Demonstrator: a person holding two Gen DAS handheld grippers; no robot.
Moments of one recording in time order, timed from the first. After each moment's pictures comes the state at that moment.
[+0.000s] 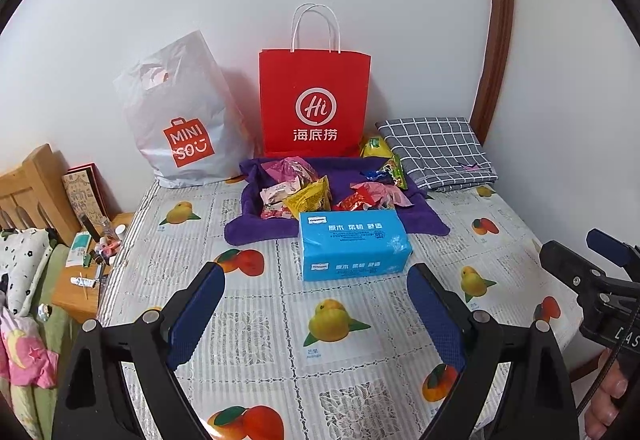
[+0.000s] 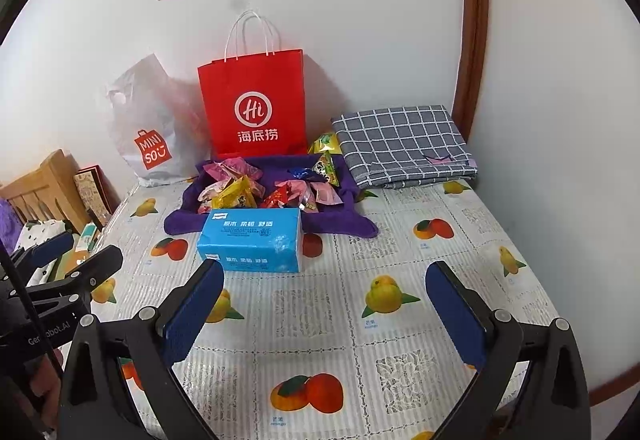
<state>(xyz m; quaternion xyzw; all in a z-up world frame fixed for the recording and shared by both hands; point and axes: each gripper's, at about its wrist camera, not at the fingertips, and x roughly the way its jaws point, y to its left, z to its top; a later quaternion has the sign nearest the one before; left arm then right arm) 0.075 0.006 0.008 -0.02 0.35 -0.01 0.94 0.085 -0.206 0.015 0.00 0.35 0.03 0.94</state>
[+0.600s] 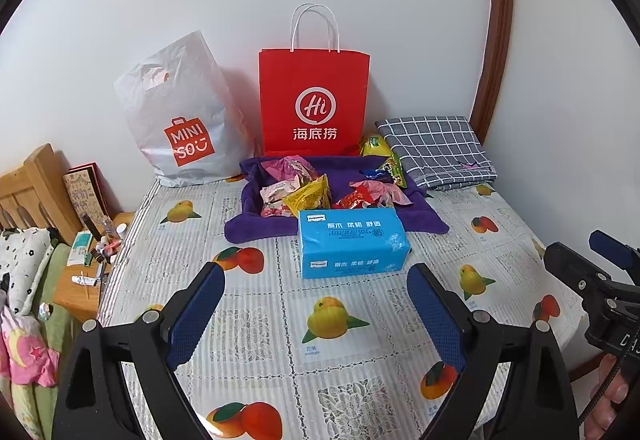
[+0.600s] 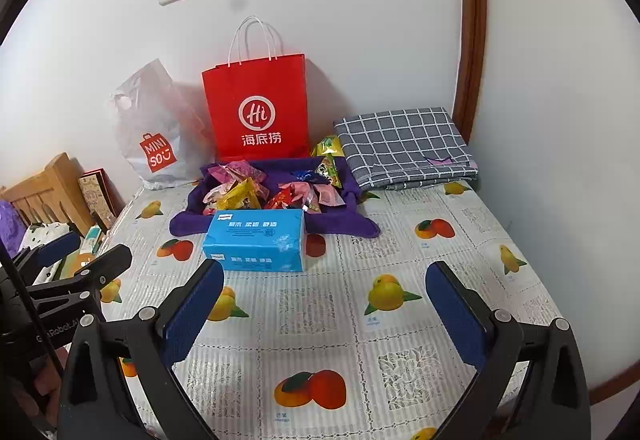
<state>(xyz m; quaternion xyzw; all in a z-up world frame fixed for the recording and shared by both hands) 0.072 0.005 0.010 -0.02 0.35 -0.01 0.94 0.076 -0.210 0.018 0.01 0.35 0.04 0.94</state>
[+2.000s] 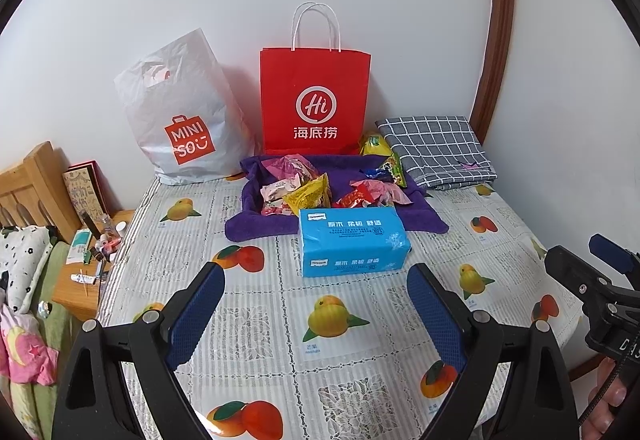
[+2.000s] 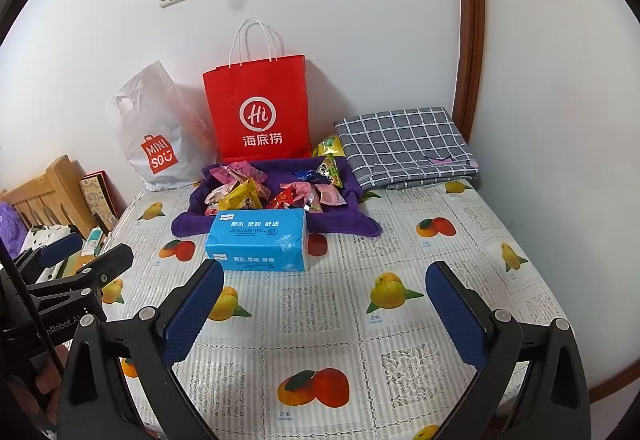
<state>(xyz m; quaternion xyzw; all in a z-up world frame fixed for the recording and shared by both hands) 0.070 0.005 0.010 -0.02 0.35 -0.01 0.94 0.074 -0.209 0.020 0.01 0.34 0.04 0.94</state>
